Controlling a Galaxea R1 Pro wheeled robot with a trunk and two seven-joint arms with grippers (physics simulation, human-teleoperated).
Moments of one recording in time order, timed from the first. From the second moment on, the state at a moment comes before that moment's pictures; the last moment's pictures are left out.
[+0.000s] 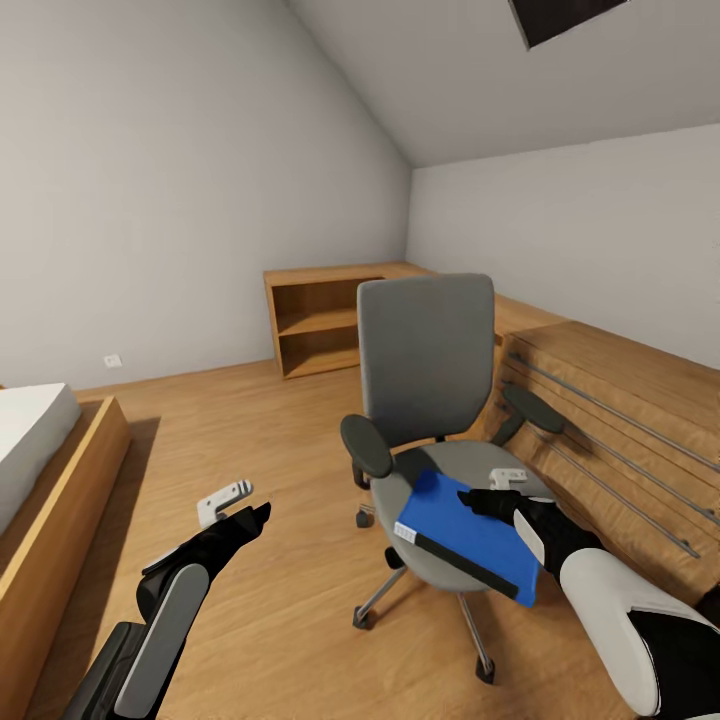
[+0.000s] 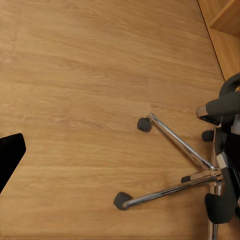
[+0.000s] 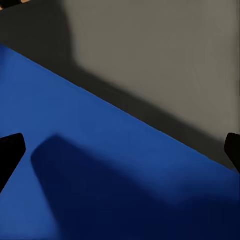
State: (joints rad) left arm -0.28 0.02 -0.13 -1.61 0.74 0.61 0.59; right arm -0.91 -0.11 -0.10 -0.28 0.04 0.18 0.23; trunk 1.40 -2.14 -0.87
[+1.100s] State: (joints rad) left arm -0.28 0.02 -0.13 -1.61 0.74 0.61 0.59; right arm -0.91 -0.11 -0.10 -0.29 0.04 0.17 0.23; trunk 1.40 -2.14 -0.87
